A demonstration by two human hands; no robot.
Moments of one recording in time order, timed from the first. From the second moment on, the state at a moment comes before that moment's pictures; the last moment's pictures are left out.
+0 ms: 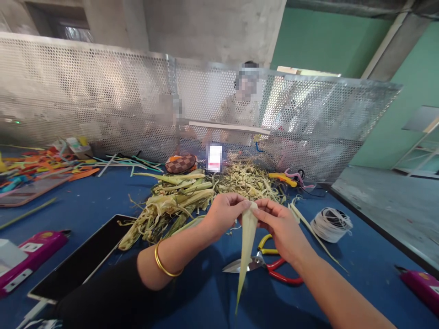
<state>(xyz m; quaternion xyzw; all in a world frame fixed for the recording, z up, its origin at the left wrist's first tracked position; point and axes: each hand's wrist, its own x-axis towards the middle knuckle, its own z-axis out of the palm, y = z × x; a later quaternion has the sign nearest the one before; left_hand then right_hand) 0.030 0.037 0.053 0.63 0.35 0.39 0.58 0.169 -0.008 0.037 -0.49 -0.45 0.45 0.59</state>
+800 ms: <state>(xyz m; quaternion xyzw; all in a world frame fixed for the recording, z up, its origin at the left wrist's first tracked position) 0.035 0.039 0.039 0.59 0.37 0.40 0.60 0.167 -0.005 0.026 -0.48 -0.42 0.46 0.62</state>
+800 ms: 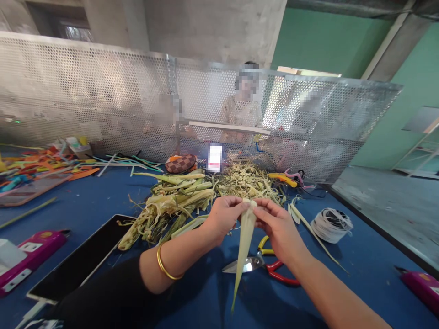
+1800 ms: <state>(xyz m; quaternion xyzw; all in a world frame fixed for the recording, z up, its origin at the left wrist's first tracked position) 0.041 0.037 0.028 0.53 0.39 0.39 0.65 0.166 0.002 0.016 -0.50 -0.45 0.38 0.63</state>
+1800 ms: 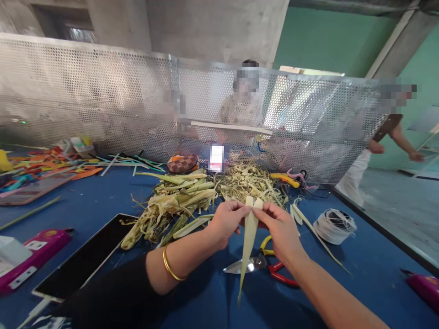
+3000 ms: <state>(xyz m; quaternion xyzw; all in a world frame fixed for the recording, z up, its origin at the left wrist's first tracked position) 0.041 0.042 0.022 0.52 0.40 0.41 0.63 0.160 -0.002 0.018 -0.52 -0.43 0.44 0.60</state>
